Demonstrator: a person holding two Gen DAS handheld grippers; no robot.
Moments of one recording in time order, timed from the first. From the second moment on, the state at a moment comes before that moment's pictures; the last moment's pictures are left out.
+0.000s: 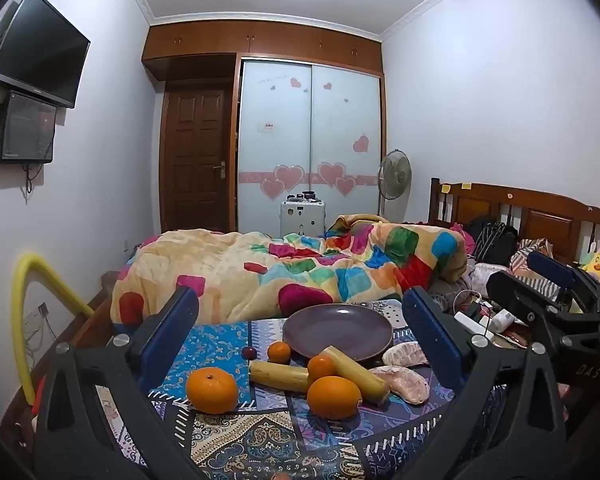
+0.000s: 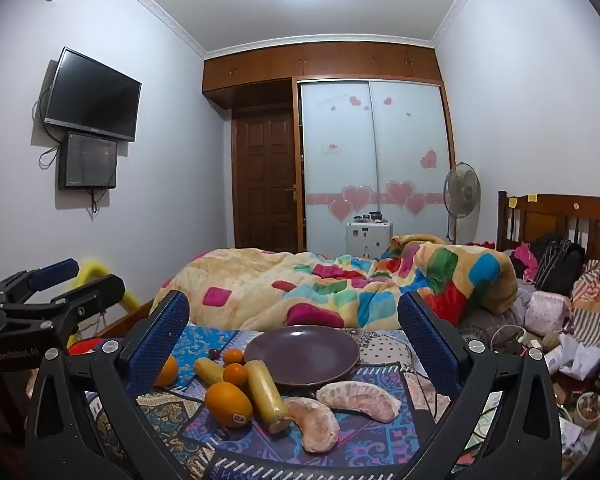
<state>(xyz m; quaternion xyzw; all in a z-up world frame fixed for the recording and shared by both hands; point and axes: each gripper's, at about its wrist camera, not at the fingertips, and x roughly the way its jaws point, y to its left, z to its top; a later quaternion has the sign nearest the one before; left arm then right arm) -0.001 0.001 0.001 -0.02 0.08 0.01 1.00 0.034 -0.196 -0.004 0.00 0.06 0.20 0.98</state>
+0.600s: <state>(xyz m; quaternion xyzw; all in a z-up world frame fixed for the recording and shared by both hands) -0.001 0.002 -0.001 -0.01 0.09 0.00 1.00 0.033 -0.197 -0.004 0.01 0.06 0.20 0.98</state>
